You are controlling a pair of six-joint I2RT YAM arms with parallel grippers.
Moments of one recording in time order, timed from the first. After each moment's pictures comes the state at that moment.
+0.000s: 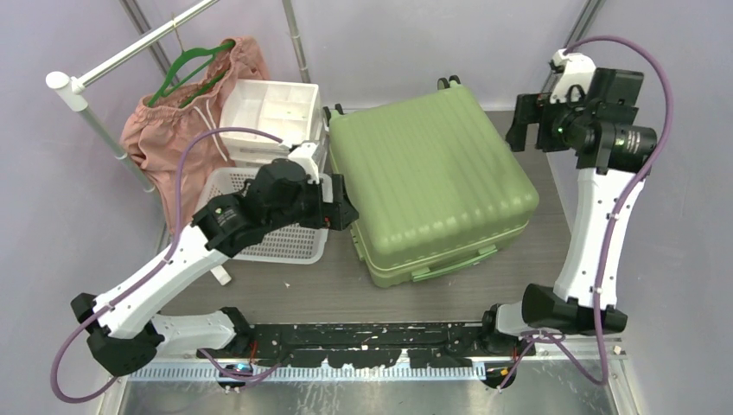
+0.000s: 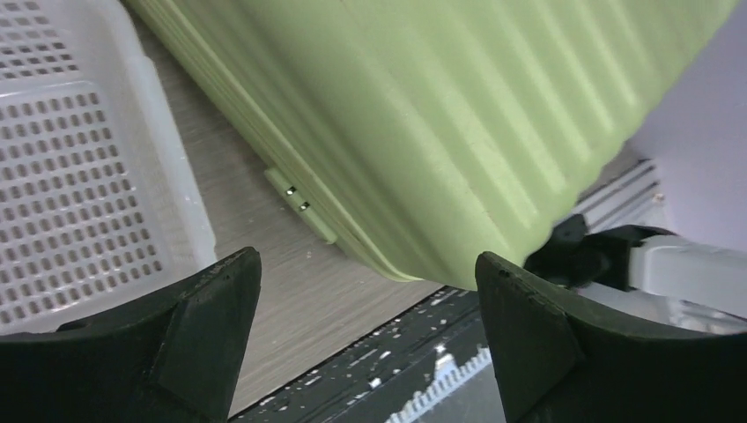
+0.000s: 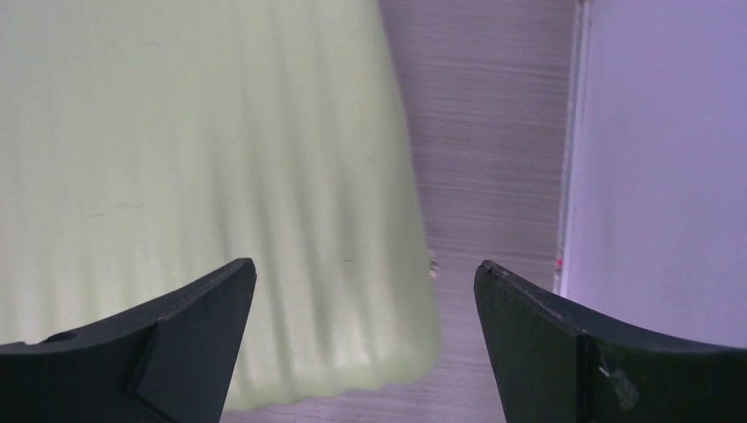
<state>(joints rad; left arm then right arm) -0.84 1.11 1.34 -0.77 -0.08 -0.62 -0.18 1.37 1.99 -1.21 -0.27 -0.18</state>
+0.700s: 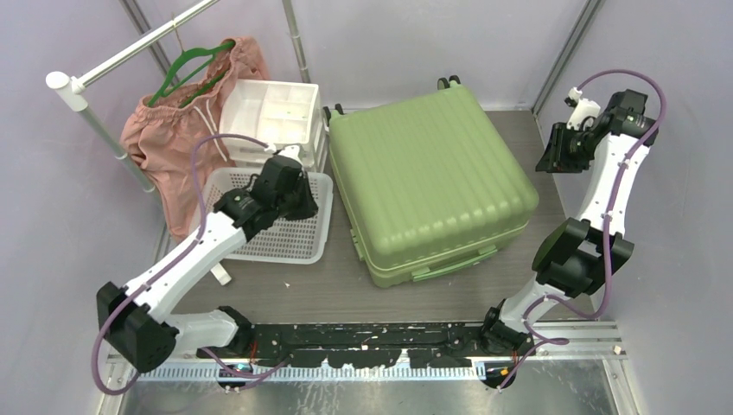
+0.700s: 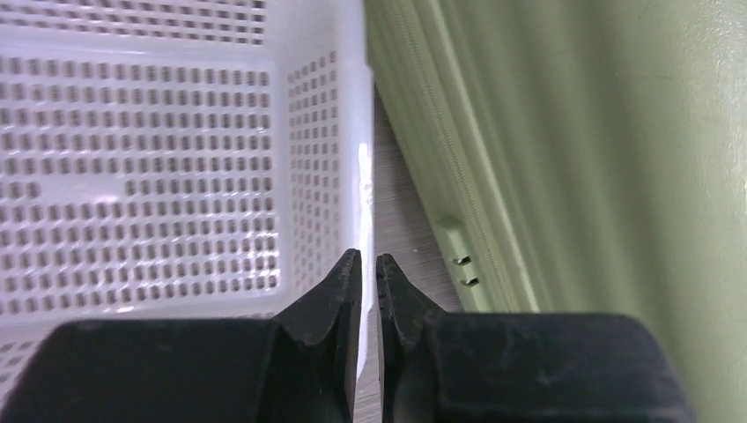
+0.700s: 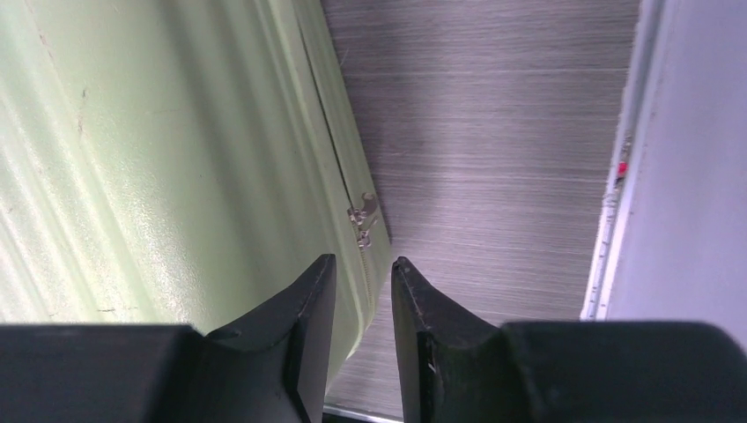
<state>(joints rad) -0.61 1.19 1.11 -0.67 -0.16 -0.58 -0.51 1.69 1.85 -1.25 -0.44 -0.35</state>
